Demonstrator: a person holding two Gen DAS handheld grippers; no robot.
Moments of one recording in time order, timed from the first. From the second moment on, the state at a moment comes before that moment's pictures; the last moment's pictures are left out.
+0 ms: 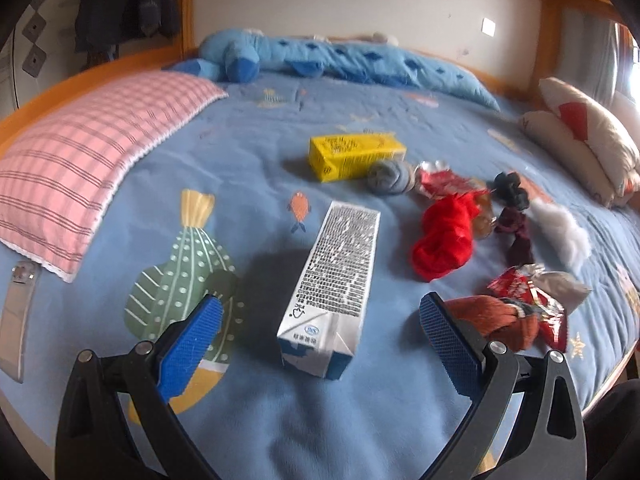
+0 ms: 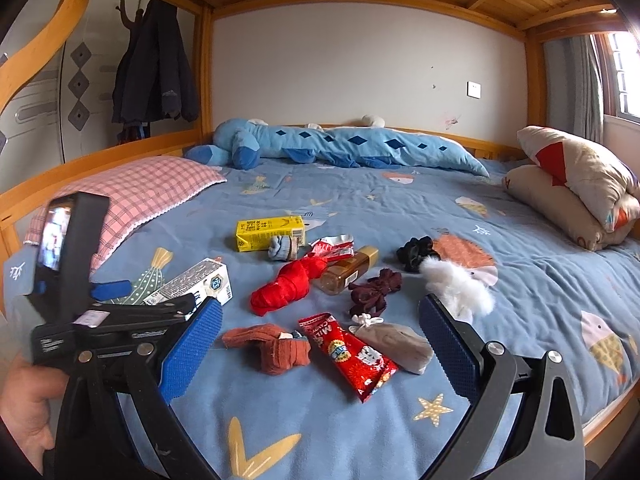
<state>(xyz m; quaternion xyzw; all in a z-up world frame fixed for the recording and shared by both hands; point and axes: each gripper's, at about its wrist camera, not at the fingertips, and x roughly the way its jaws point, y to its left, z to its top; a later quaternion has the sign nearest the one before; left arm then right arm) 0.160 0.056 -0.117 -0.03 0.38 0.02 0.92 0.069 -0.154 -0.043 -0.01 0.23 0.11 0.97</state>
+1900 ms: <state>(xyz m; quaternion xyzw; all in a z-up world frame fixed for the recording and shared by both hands) 0.089 -0.023 -0.068 -0.06 0.35 -0.21 0.91 0.054 -0.238 -0.041 0.09 0.30 0.17 0.93</state>
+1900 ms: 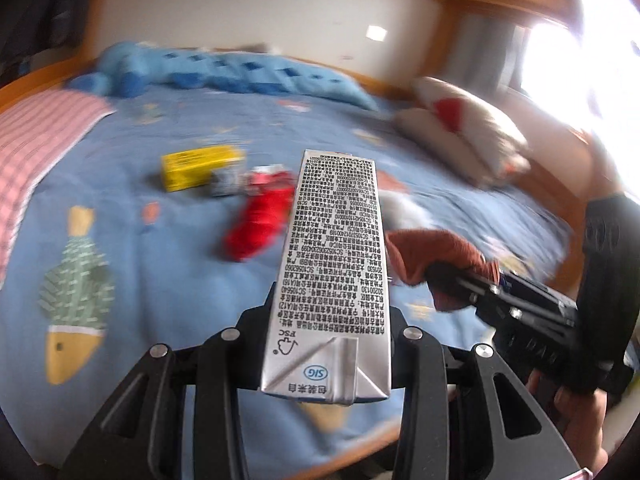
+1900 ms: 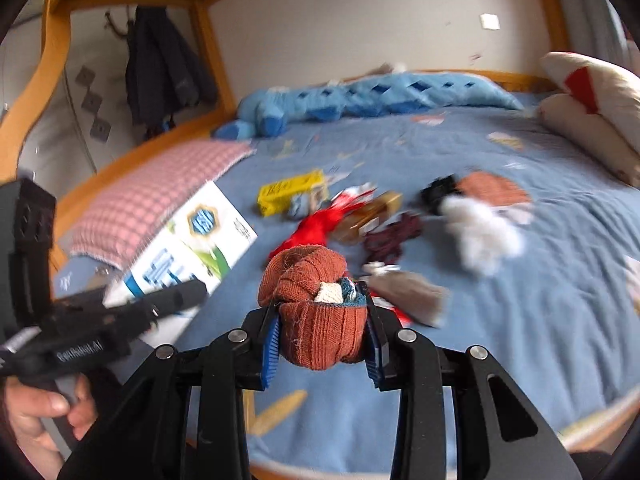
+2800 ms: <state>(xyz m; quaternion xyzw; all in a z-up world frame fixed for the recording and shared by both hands) -0.099 -0.367 -0.137 0.17 0.44 -0.58 0.66 -0.275 -0.487 -0.101 0.18 0.40 -0.25 0.86</state>
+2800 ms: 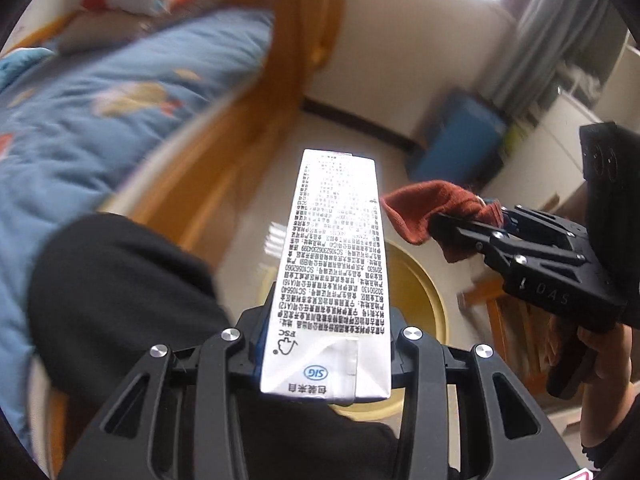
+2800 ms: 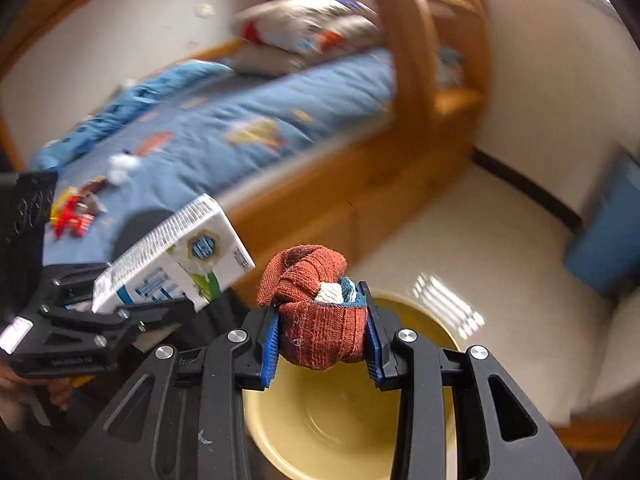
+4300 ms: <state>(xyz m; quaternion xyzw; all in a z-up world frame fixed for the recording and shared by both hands) -0.004 -0.187 -0.026 0.04 0.26 -0.33 0.90 -0.094 -0.365 -0.019 0.08 0.21 0.01 0.97</state>
